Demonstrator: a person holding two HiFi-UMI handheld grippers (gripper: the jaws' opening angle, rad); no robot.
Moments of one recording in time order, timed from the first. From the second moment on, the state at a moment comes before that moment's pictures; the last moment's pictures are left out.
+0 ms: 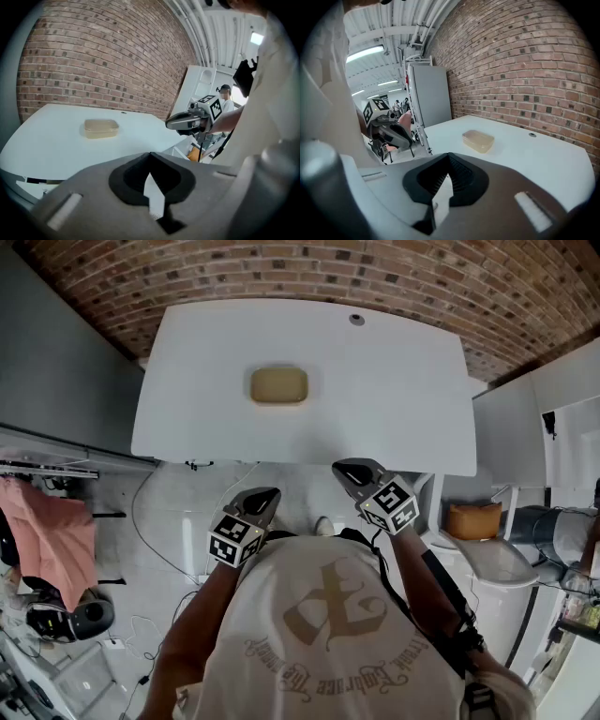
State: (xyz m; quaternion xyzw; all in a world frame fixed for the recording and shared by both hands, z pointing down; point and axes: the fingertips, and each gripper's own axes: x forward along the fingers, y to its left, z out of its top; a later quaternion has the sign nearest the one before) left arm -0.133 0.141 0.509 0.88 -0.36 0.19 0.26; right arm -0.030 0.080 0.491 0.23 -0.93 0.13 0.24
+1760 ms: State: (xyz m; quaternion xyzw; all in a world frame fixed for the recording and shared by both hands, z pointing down) left arm -0.029 0.060 0.518 0.85 -0.40 0.23 0.25; right arm 0.081 -0.026 0.496 0.22 -0.94 0.14 0.22
